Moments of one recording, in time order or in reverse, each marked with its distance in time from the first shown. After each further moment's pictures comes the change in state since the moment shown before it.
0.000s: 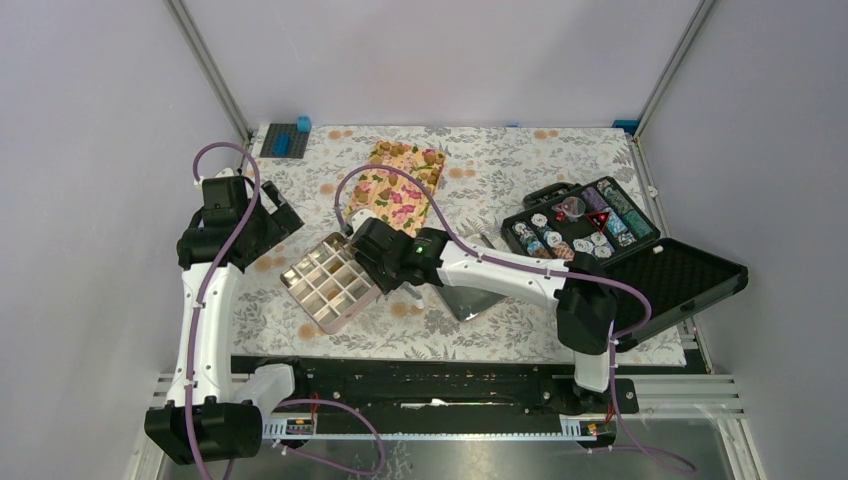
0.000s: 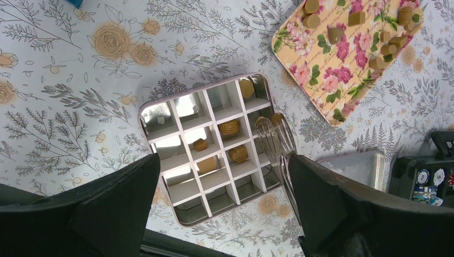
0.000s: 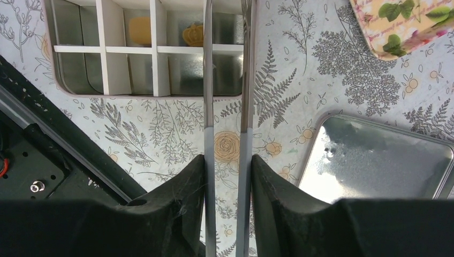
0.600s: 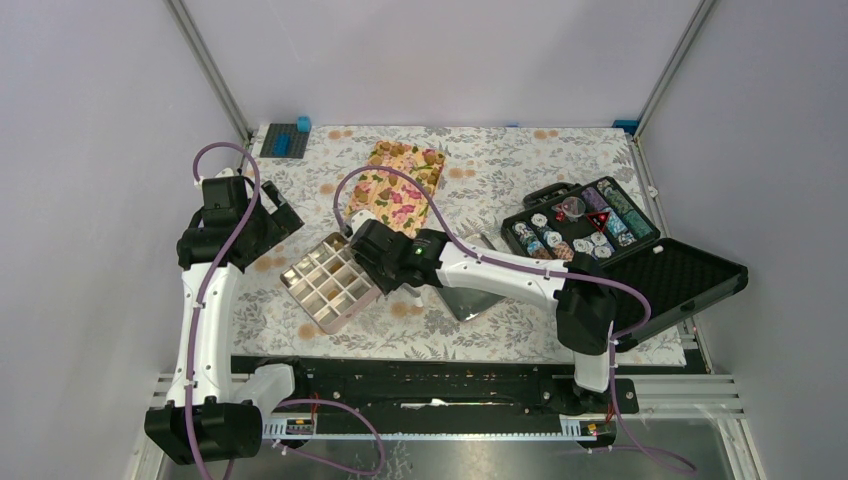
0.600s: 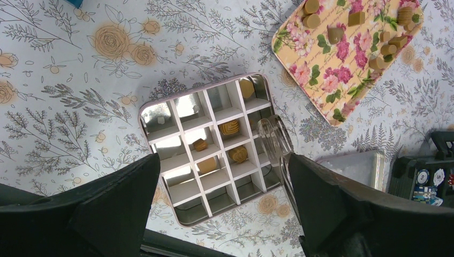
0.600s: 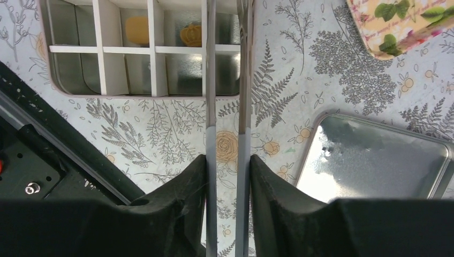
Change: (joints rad) left arm 0.000 0.000 0.000 0.000 0.000 0.000; right arm 0.008 0.005 0.000 -0.003 0.011 0.000
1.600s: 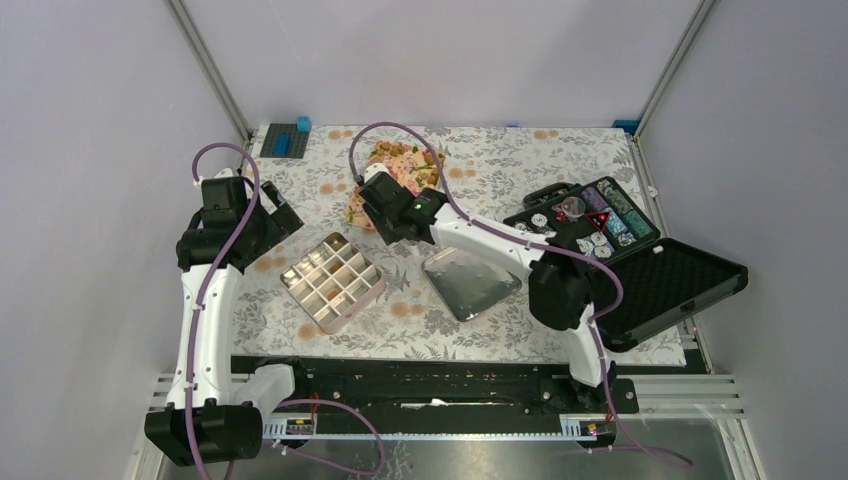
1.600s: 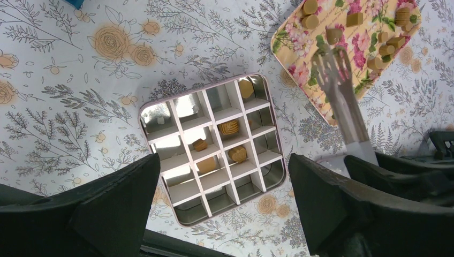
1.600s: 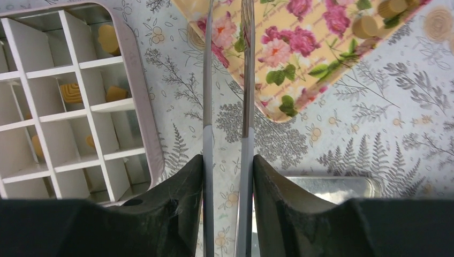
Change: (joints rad) left arm 0.000 -0.008 0.000 0.000 0.000 0.000; right arm -0.189 0.156 0.216 0.014 0.090 -0.060
